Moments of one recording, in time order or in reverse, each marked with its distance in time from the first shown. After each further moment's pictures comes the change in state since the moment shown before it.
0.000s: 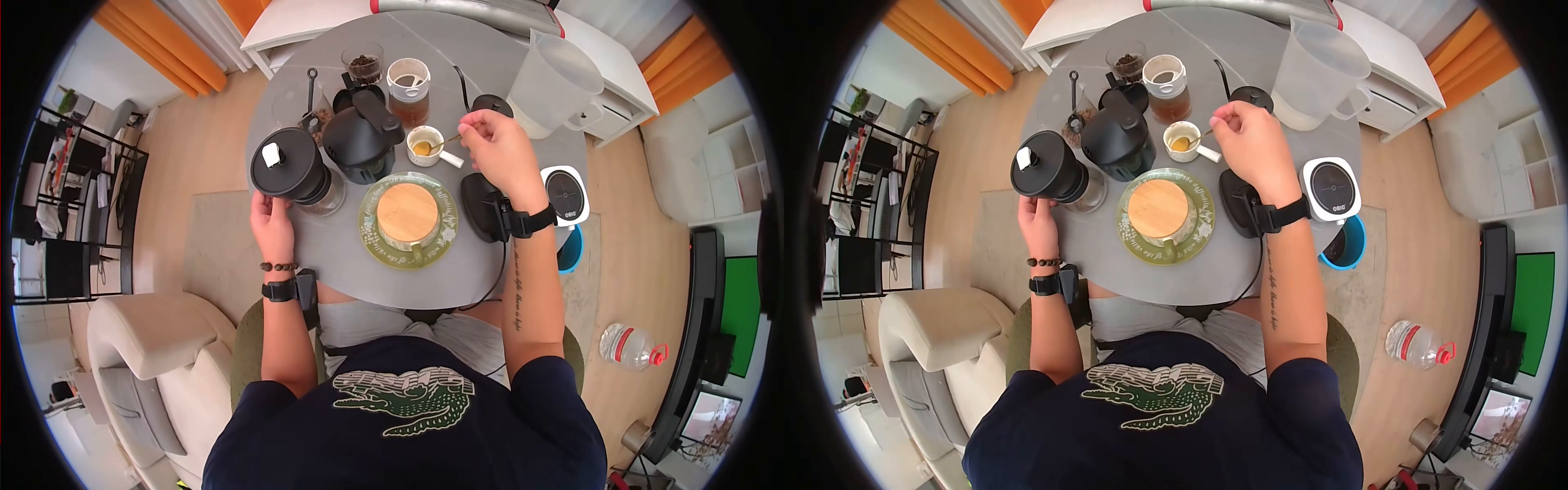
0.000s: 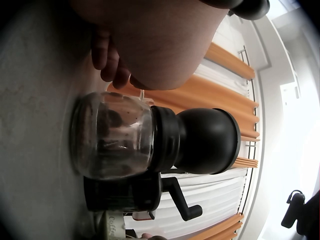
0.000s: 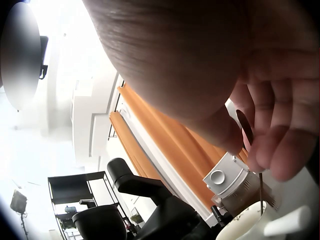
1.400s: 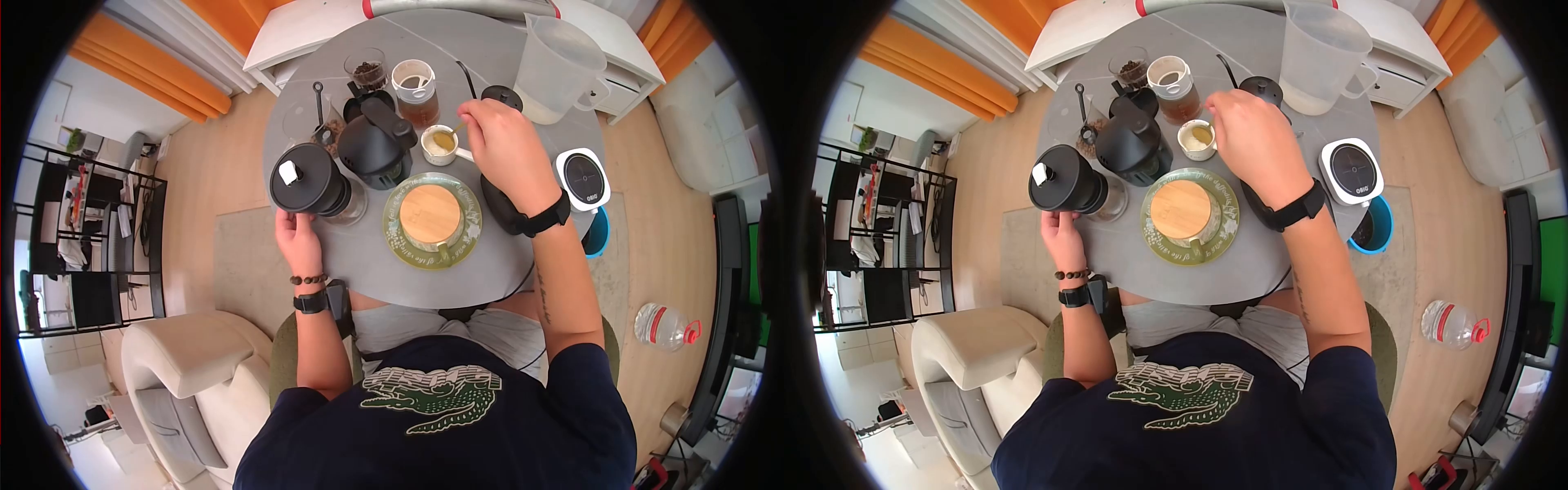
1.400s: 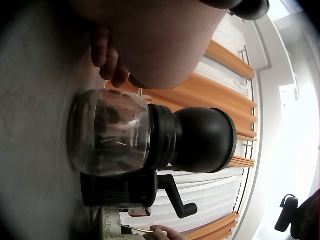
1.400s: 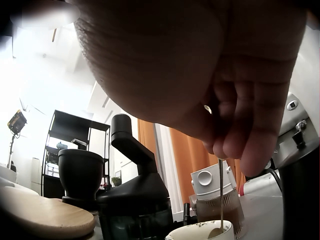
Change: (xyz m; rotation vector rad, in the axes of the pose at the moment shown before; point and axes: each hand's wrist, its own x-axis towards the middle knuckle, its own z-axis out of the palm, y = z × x) left_hand 0.005 0.001 0.006 0.048 -0.019 -0.031; right_hand 0.005 -0.015 0.014 -0.344 0.130 -0.432
